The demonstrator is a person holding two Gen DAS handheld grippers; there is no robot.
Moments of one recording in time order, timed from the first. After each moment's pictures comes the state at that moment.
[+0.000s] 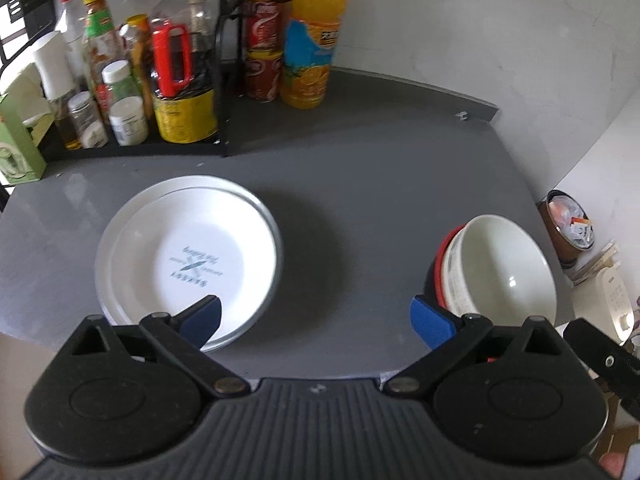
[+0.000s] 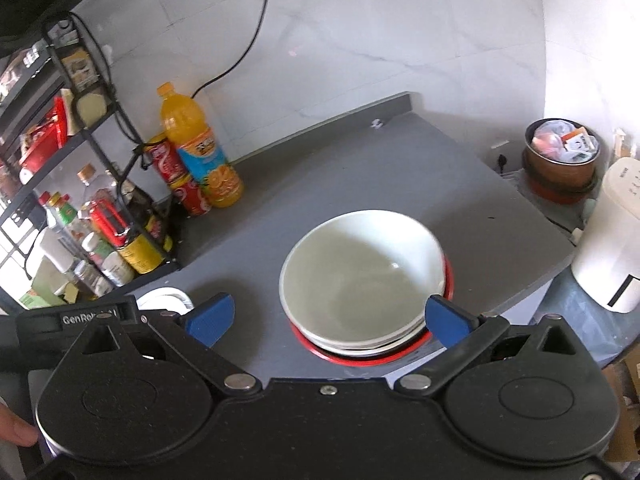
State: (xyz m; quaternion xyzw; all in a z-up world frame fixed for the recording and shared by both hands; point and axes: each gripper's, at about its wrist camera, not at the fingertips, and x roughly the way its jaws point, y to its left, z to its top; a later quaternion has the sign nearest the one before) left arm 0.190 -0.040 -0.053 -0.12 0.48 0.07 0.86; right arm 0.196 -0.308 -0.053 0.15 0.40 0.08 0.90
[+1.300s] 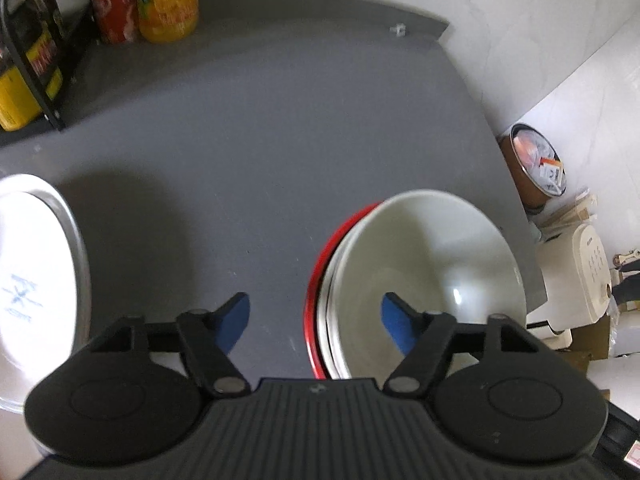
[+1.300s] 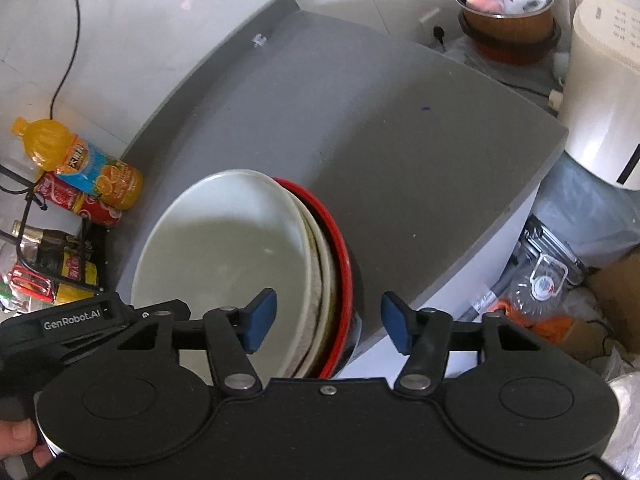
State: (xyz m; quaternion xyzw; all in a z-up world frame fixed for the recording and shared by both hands) left arm 0.309 -0.130 -0.134 -0.13 0.59 -0.03 0.80; right arm 0.281 -0.378 -0.165 0.28 0.53 0.02 0.80
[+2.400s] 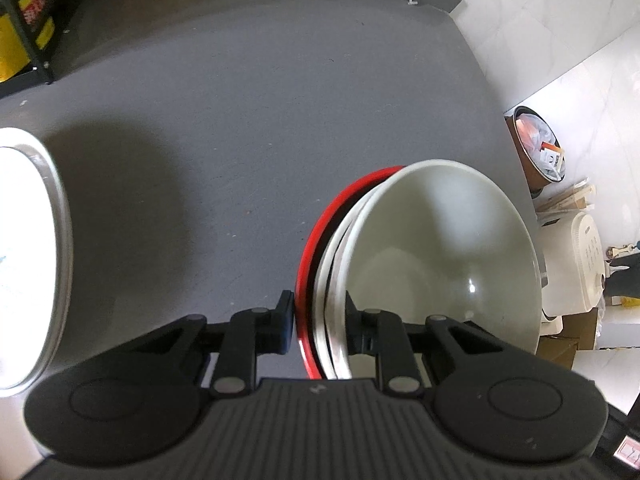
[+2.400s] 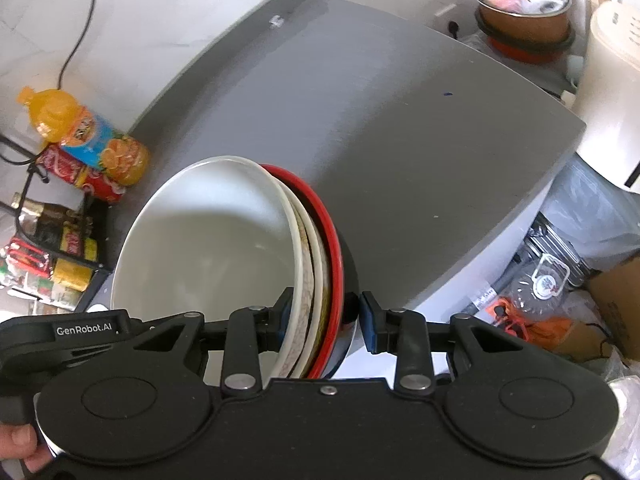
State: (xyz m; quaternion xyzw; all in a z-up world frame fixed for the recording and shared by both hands) left arm 0.306 -0.123 -0.154 -0.15 0.61 -0.04 0.77; right arm 0.278 -0.359 -0.162 0.25 0.54 0.04 0.80
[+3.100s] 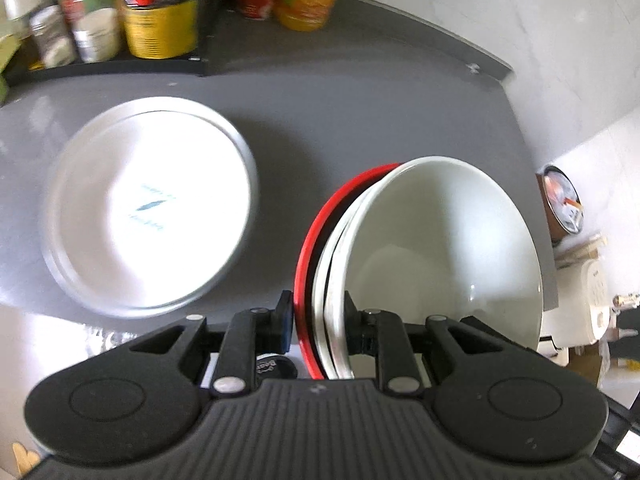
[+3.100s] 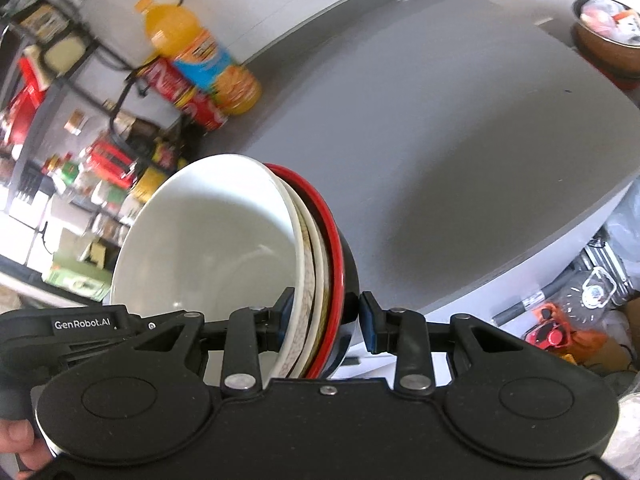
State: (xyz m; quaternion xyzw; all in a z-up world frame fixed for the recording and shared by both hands) left arm 0.219 -0.024 -0.098 -0.19 0.57 0.05 0.80; right arm 0.243 -0.268 -0.115 0.21 0.54 0.16 0.80
